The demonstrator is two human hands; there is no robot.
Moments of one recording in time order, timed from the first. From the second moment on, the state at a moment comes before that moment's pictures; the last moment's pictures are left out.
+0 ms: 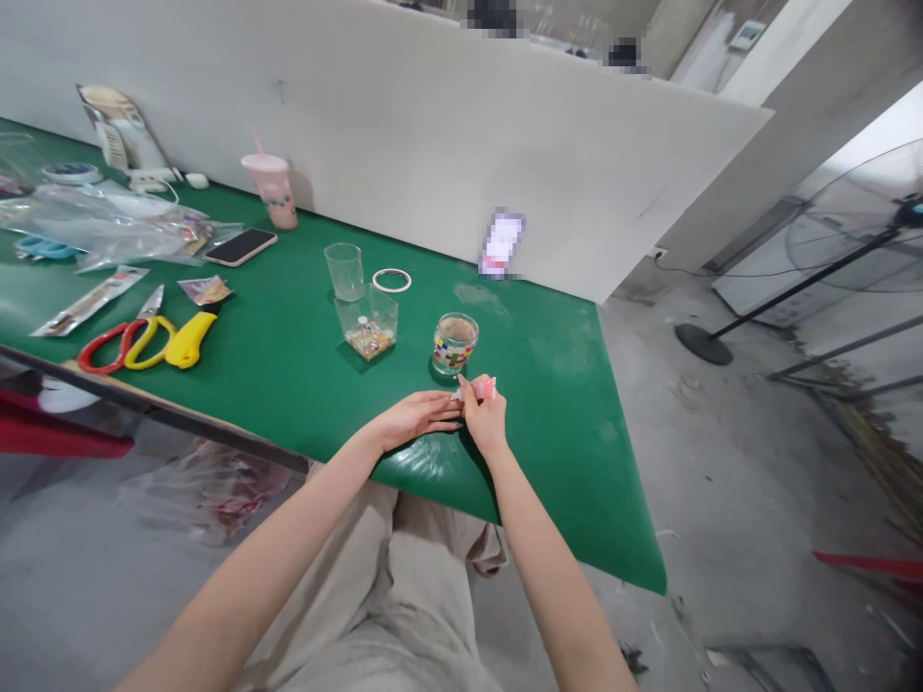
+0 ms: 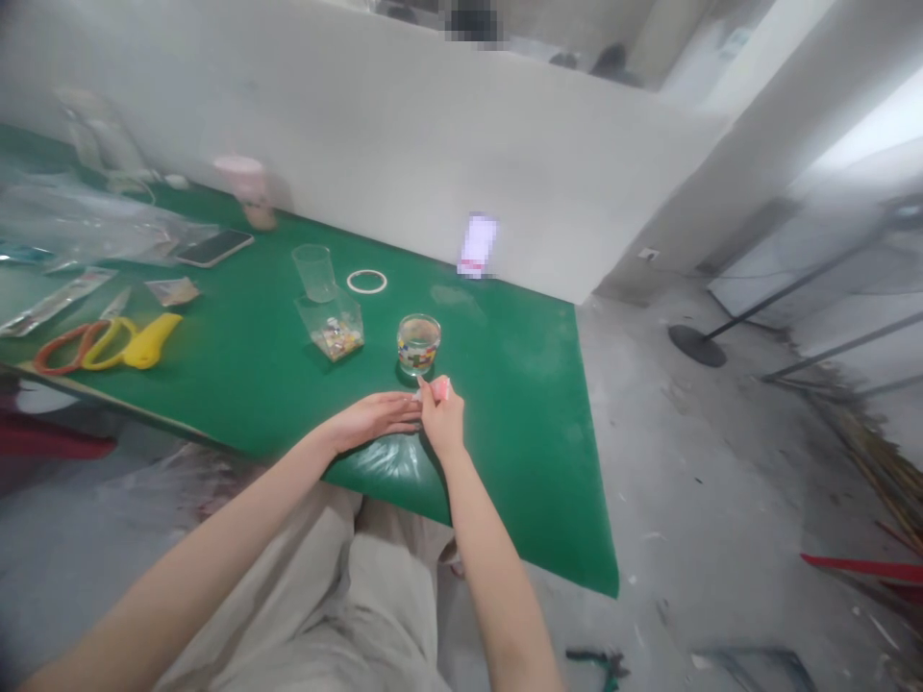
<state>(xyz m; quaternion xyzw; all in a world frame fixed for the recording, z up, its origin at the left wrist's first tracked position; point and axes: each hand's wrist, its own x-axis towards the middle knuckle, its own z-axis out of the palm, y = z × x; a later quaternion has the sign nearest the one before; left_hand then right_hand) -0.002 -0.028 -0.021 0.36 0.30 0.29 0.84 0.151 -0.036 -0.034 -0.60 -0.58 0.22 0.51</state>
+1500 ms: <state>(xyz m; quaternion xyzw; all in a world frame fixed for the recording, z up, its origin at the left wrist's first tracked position) 0.004 -0.034 -0.022 0.34 0.33 0.33 0.82 0.145 -0.041 -0.035 -0.59 -0.61 0.20 0.49</state>
